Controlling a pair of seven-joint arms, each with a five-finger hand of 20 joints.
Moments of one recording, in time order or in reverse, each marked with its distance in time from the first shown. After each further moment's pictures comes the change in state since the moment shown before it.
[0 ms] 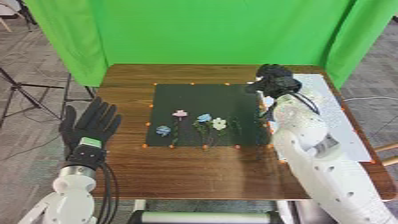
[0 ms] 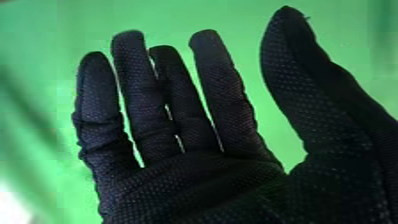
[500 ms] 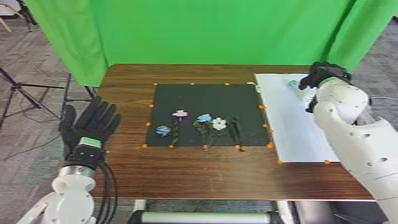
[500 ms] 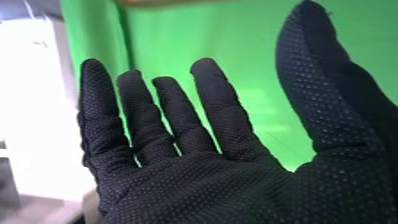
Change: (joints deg) left arm 0.0 0.6 0.0 0.0 0.2 -0.3 0.1; right arm 8.6 7.6 4.3 13.5 5.3 -14.9 4.2
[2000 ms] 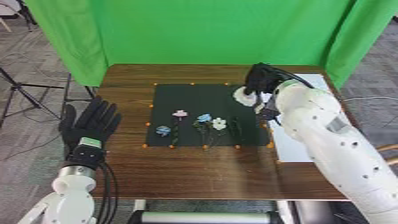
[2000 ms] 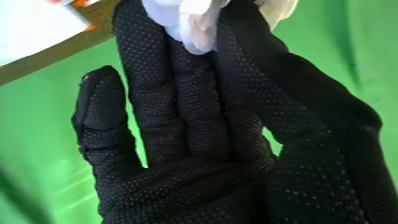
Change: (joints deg) left arm 0.1 0.0 0.3 -0.4 0.0 -0.3 0.5; right arm -0.6 -3.5 -9.3 -15.2 19.0 2.5 -5.2
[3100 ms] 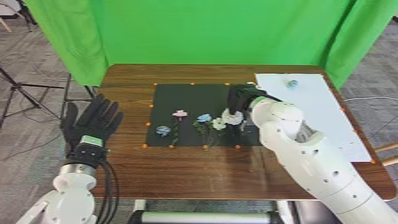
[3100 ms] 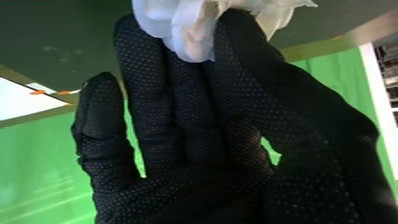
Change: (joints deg) left arm -0.7 -0.3 -0.2 0.1 0.9 0.1 -1.5; right arm 0.1 -5.3 -5.9 6.6 -12.0 -6.6 -3.9
